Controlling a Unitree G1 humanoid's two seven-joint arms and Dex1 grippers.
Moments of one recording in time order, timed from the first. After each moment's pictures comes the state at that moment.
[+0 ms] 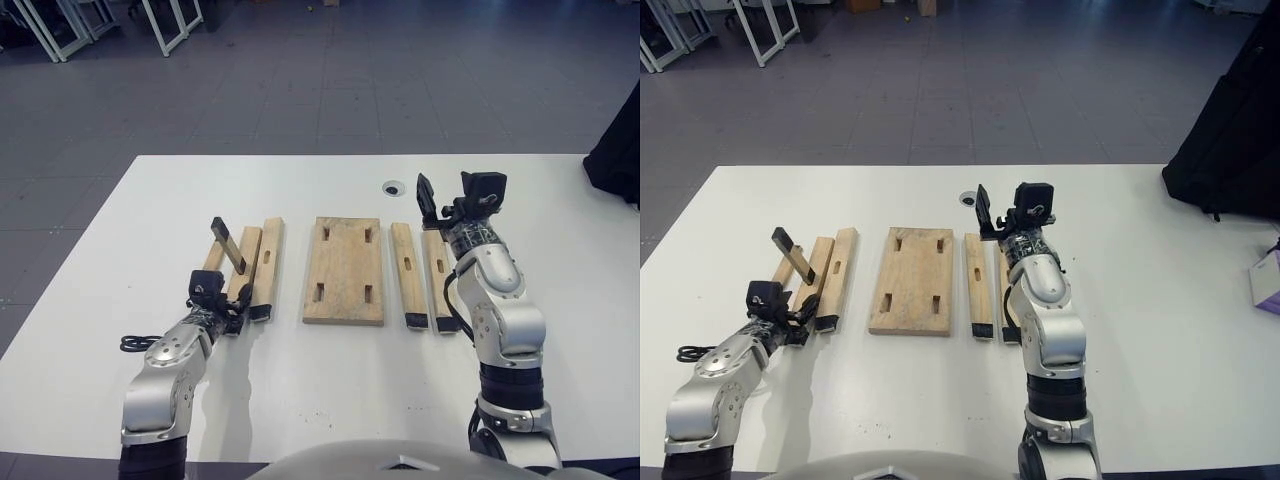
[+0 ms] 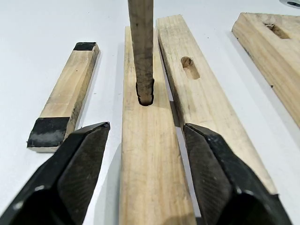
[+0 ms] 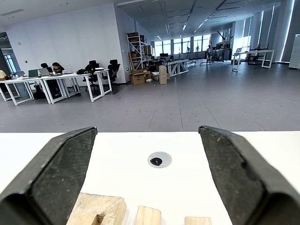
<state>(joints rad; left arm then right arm) 0.18 0.32 0.19 -0.34 -0.24 0.70 -0.21 -0.26 -0.02 -0.01 -0.30 0.14 0.45 0.04</state>
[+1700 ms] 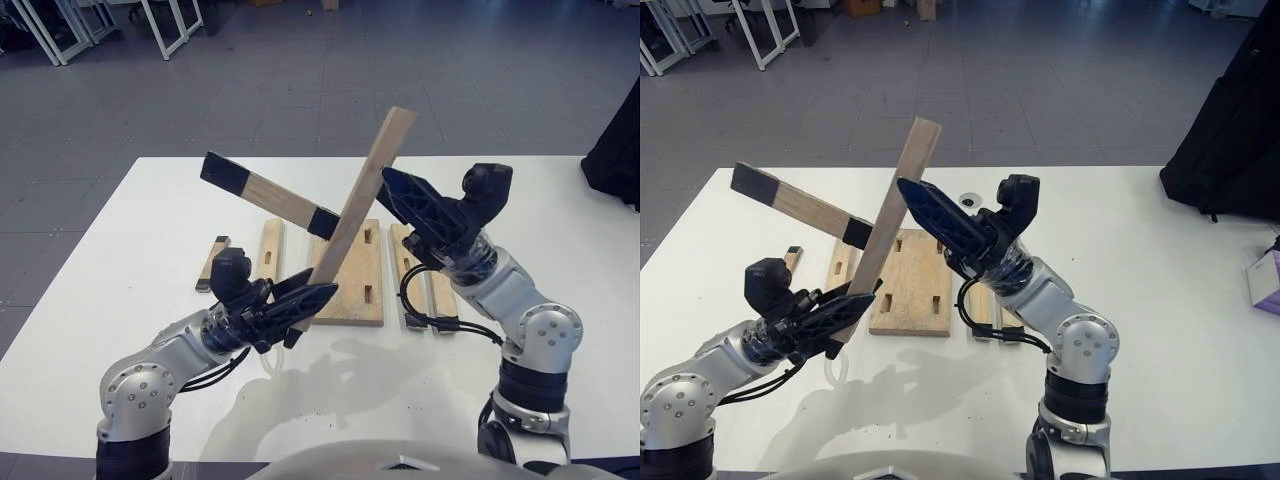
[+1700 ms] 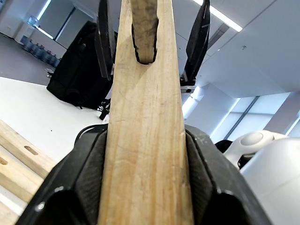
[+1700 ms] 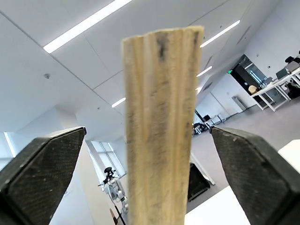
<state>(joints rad) 0.13 0.41 0.20 -0.54 -1.26 0.89 -0.85 -0.28 -0.08 -0.12 -0.41 1.44 0.88 0.42</state>
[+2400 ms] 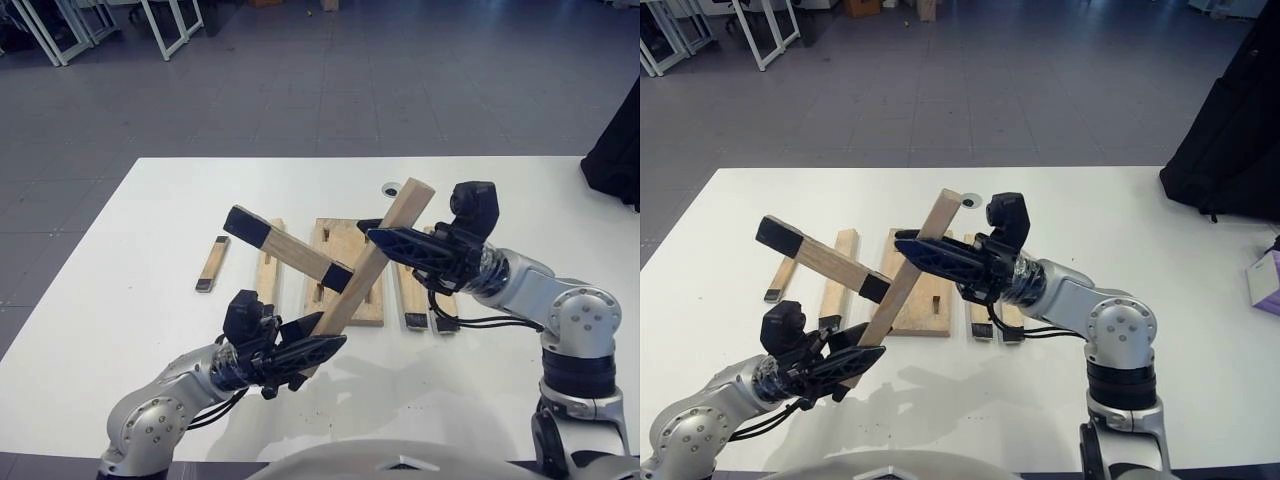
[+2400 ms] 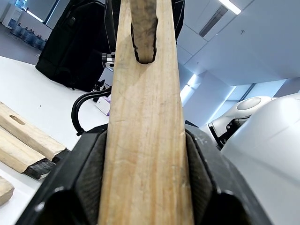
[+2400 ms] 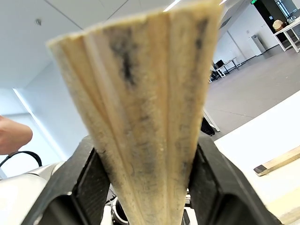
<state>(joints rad) 0.31 0.46 0.08 -0.55 -1.11 0.70 -1.01 -0.33 -0.36 -0.06 -0.36 1.51 1.00 0.56</state>
